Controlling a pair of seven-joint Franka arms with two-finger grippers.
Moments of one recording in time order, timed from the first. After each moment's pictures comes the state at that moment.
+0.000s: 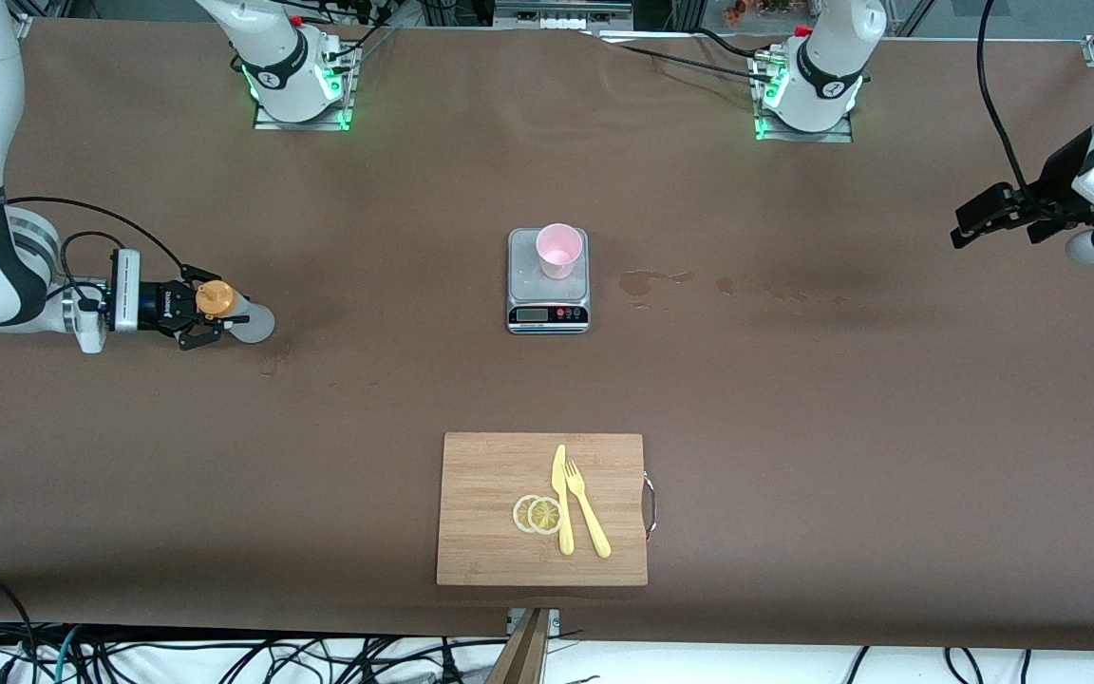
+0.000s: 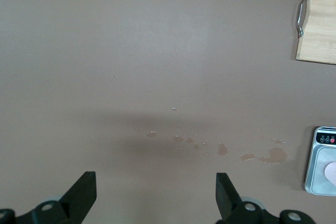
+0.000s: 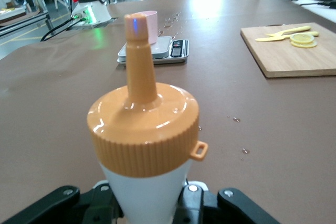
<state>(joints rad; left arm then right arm) -0.03 -0.06 0.04 -1.75 -0.04 1.65 -0.11 -0.20 0.59 -0.18 -1.91 0.96 1.61 -2.51</state>
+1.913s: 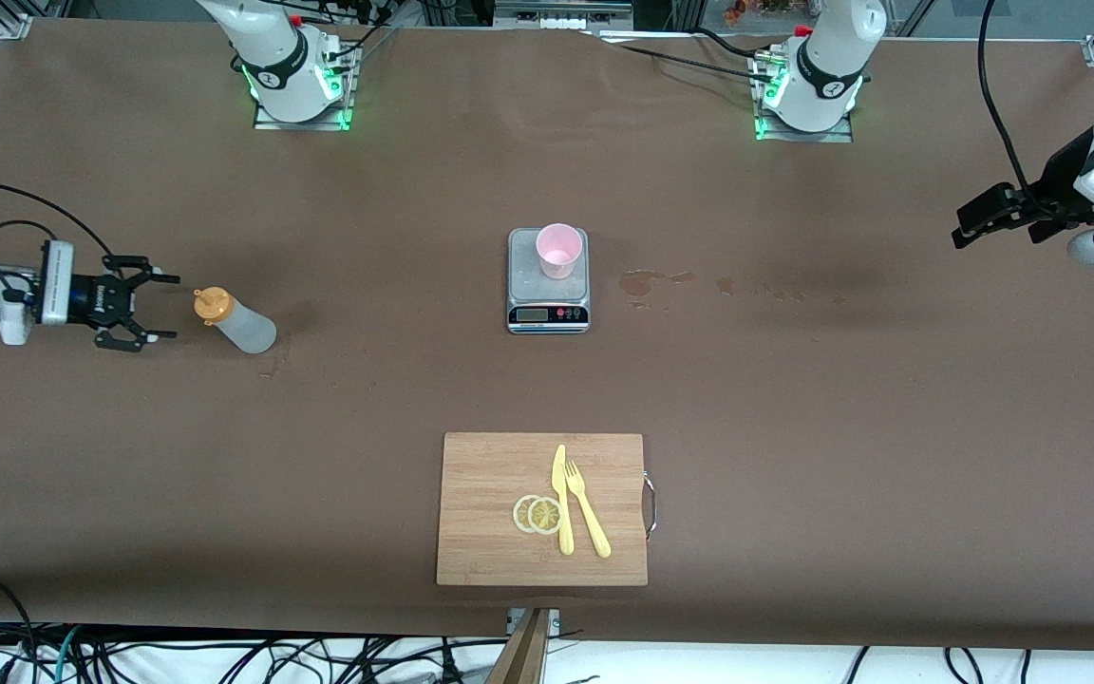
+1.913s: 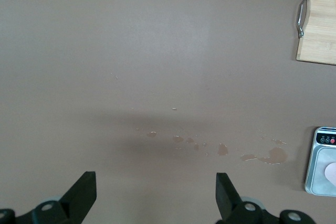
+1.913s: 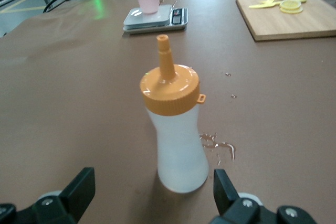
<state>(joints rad) -0.03 -0.06 0.04 -1.75 -0.04 1.65 -0.11 -0.27 0.55 -0.25 -1.79 0.76 1.57 -2.43</state>
